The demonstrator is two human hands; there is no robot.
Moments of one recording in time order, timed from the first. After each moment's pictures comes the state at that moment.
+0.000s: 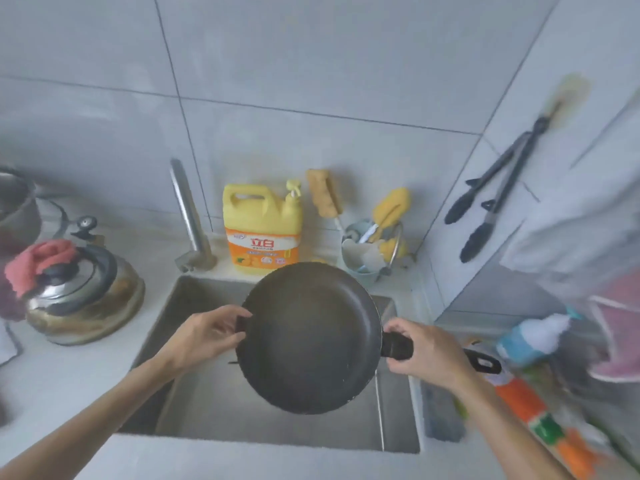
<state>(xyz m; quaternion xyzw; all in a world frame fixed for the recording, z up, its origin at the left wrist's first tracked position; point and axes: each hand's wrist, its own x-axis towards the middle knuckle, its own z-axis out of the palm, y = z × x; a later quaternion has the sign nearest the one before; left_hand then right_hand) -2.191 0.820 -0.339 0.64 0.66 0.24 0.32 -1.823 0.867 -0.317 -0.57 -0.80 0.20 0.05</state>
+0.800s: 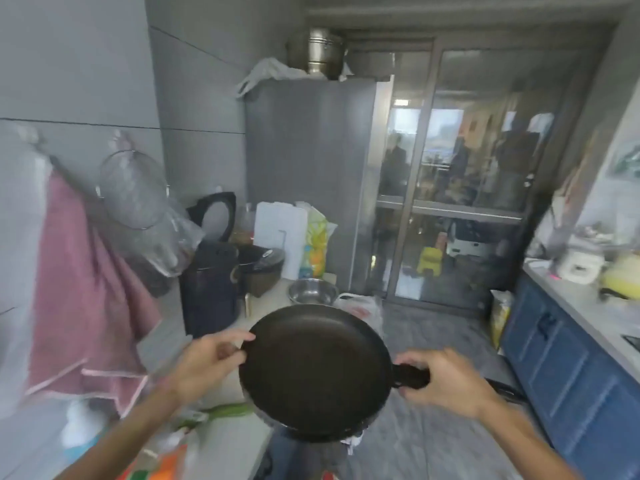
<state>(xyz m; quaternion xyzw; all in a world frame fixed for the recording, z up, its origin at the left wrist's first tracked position) -1.589 0.731 -0.179 0.90 0.10 0.14 0.40 -1.464 0.369 -0.152 -0.93 -0.32 0.03 0.17</state>
